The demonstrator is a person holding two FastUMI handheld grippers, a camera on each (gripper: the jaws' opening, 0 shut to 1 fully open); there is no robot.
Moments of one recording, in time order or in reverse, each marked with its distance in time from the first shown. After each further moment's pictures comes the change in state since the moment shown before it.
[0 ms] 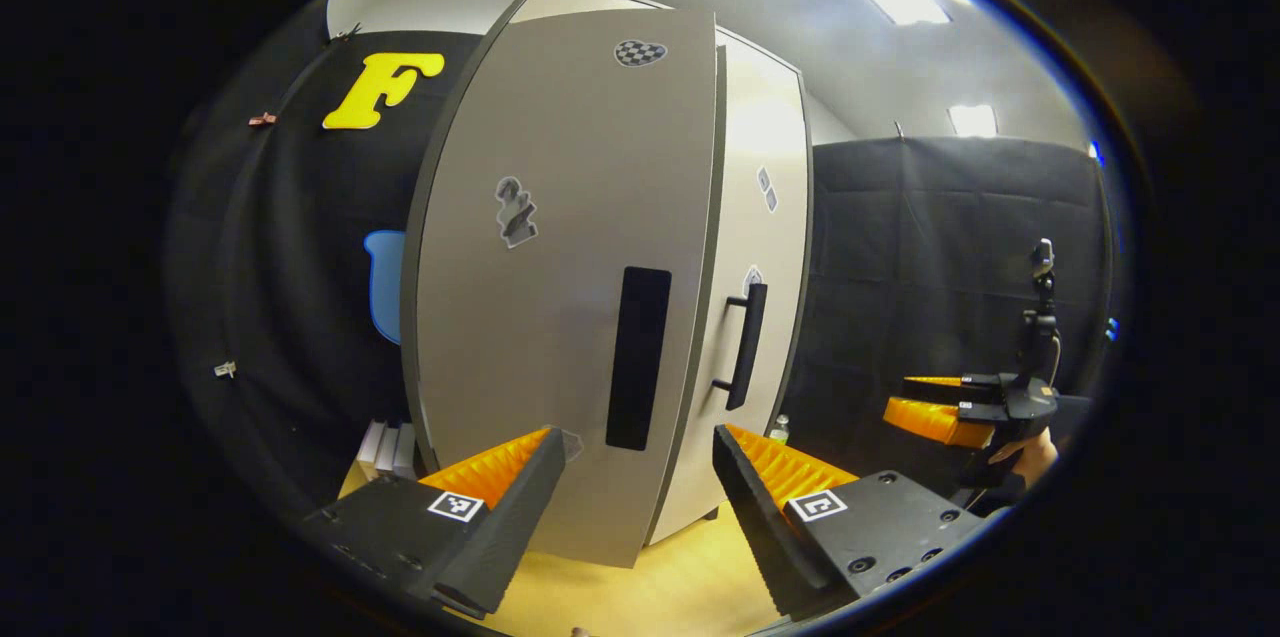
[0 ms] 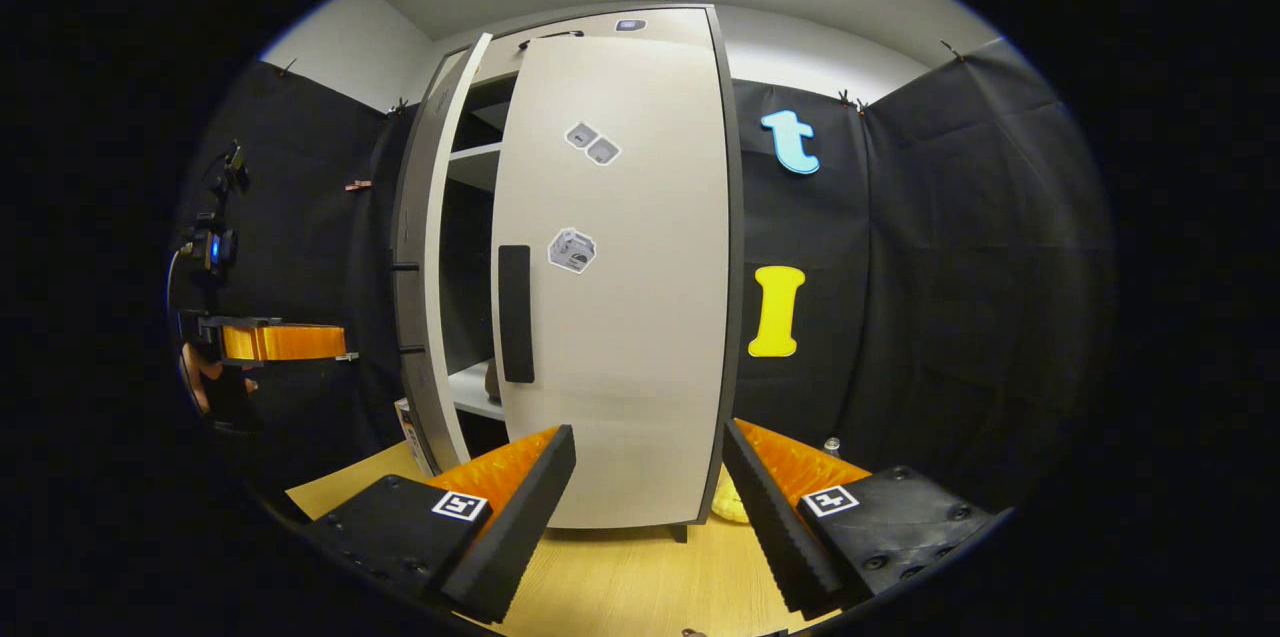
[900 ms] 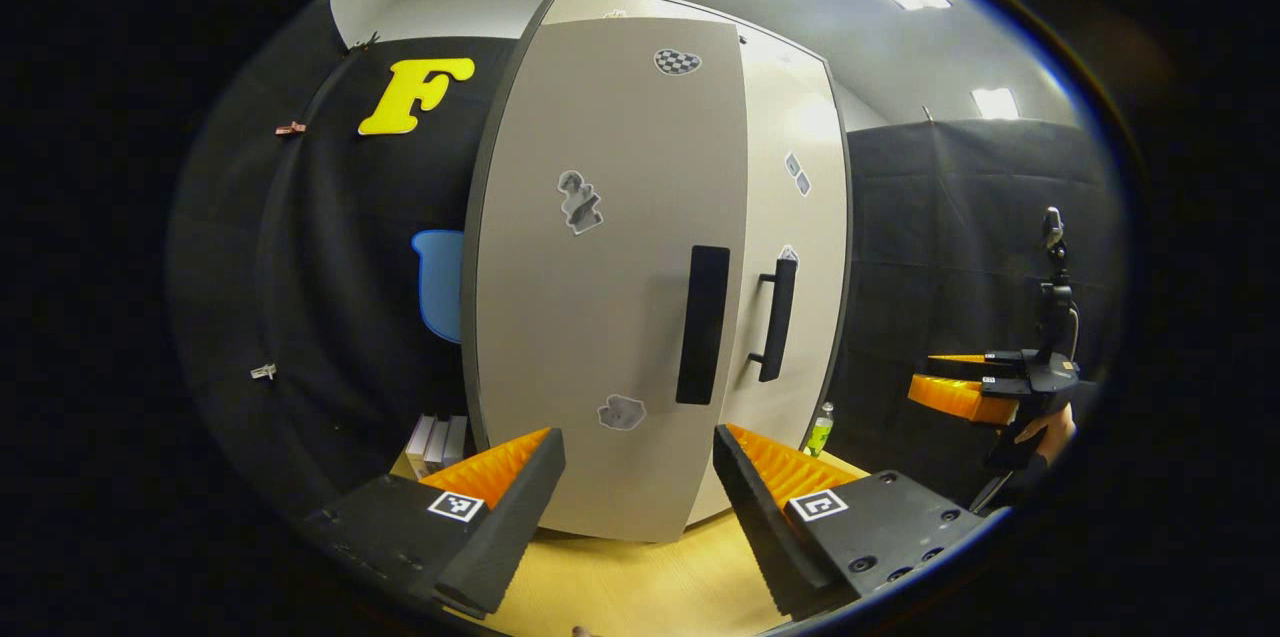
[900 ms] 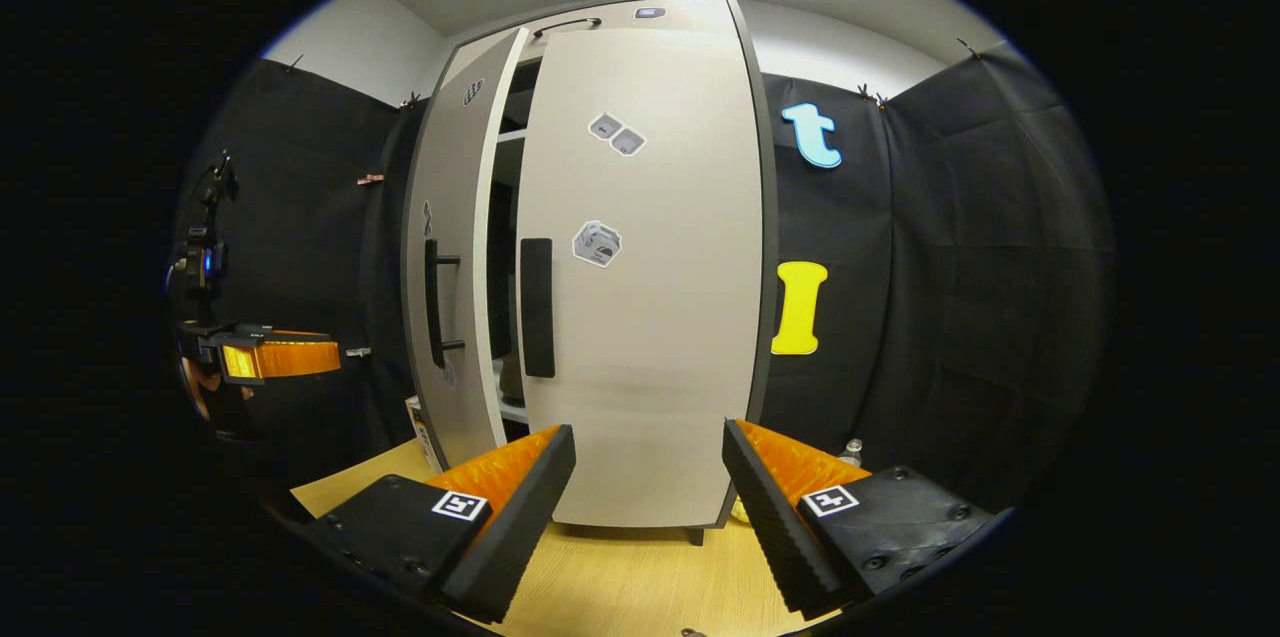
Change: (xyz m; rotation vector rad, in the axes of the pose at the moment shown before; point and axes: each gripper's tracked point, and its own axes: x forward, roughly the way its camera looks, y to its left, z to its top) left arm -0.027 0.018 -0.016 0.011 0.025 0.123; right arm 0.025 0.022 0.000 0.000 0.026 0.047
